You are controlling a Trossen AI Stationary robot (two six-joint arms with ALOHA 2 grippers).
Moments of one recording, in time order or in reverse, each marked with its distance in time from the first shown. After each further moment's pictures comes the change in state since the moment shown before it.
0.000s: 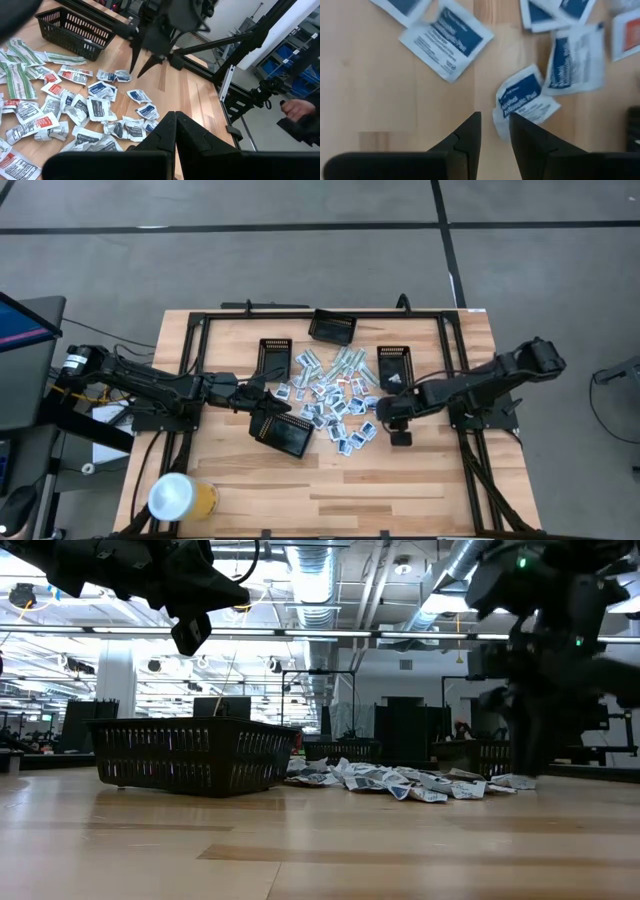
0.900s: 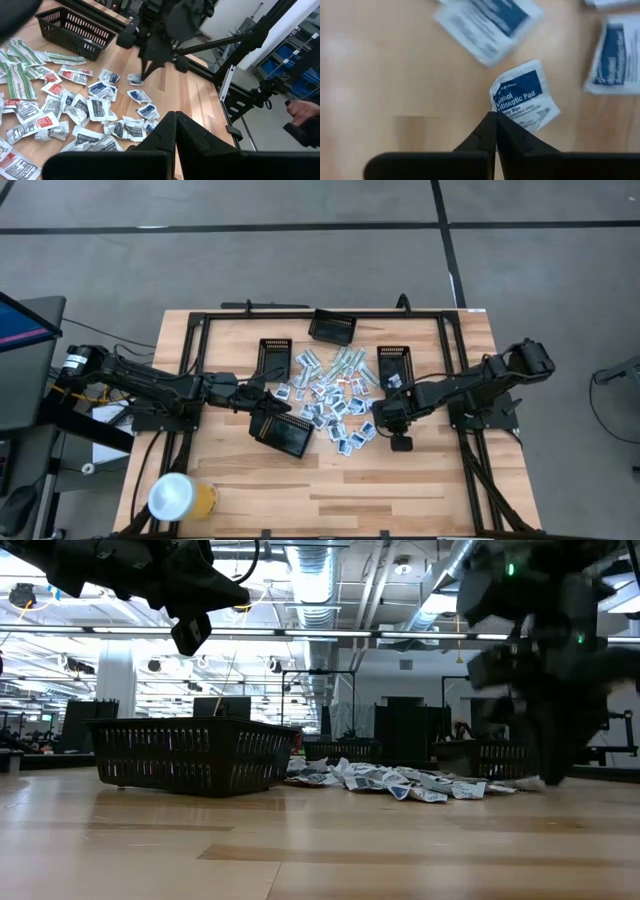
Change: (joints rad) left arm 0.000 0.000 0.000 0.000 0.000 0.000; right arm 0.008 0.060 0.072 -0.075 -0.148 -0.009
